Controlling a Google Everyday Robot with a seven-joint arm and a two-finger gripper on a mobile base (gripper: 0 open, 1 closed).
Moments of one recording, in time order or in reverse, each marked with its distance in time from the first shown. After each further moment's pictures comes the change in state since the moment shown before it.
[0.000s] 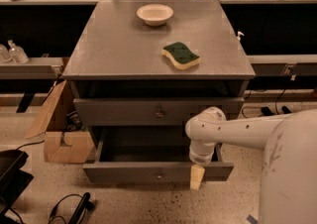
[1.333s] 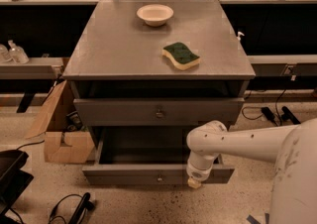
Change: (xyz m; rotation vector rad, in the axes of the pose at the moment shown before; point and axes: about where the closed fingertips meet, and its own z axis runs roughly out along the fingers) arm -0.006 0.066 0.026 -0.155 -0.066 0.061
